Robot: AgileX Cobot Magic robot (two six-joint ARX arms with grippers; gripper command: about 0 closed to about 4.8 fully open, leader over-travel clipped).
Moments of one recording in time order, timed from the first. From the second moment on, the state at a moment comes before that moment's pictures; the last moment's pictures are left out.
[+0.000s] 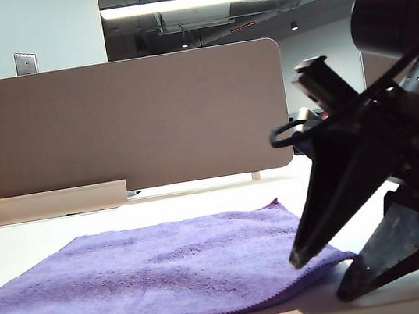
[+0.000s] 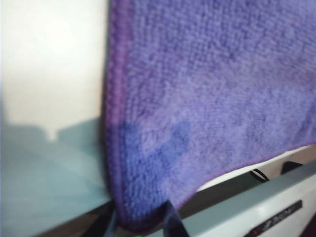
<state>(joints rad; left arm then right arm) -0.08 1.30 0.59 -0.82 0.55 -0.17 0.58 1.38 0.53 -0.20 -0.65 0.49</state>
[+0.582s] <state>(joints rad) -0.09 1.33 0.59 -0.79 0.58 -0.15 0.58 1.38 0.53 -0.17 -0.58 0.50</state>
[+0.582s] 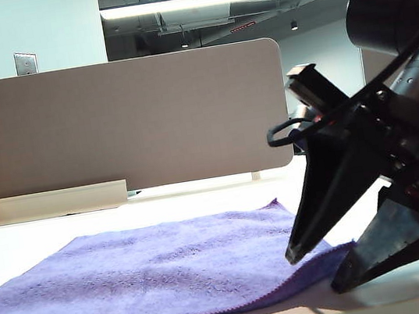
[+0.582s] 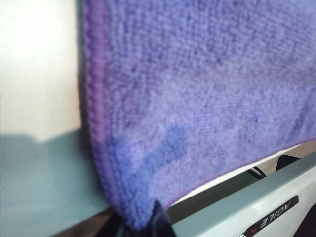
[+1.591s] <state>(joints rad) -0.09 1.33 0.59 -0.74 0.58 -0.15 0.52 1.33 0.53 -0.30 -0.54 0.47</state>
